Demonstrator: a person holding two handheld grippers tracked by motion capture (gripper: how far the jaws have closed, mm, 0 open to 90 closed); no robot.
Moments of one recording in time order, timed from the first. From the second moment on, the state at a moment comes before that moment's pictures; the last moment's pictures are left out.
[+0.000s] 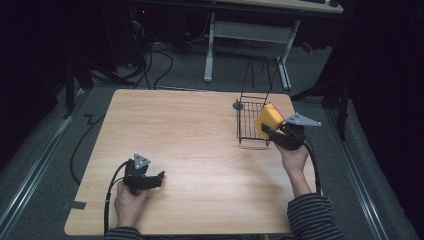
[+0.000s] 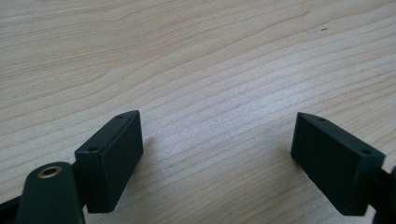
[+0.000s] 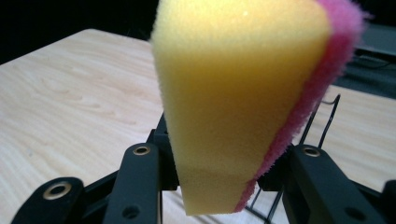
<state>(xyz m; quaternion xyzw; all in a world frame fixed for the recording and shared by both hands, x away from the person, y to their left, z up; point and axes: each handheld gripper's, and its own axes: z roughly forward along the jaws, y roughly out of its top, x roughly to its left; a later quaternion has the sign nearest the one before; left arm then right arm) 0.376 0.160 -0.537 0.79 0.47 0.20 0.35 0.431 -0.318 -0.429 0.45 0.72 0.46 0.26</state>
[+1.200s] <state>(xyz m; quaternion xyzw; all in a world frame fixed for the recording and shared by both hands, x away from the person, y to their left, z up) 0.376 0.161 -0.537 0.79 0.47 0.20 0.35 0.498 -0.301 -0.483 0.51 0.71 0.38 0.28</state>
